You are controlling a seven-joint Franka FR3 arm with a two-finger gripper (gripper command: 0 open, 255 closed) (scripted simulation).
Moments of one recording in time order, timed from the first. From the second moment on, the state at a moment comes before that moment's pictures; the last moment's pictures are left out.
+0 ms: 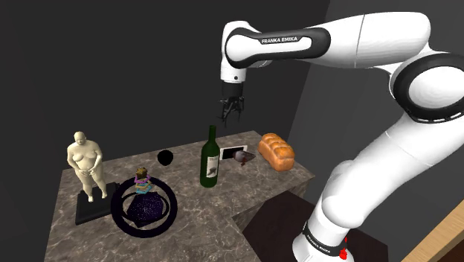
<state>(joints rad) -0.03 -0.32 0.04 -2.10 0.05 1.68 -0.04</state>
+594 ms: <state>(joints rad) -0.05 -0.01 0.02 -1.88 0.04 1.76 -0.03</state>
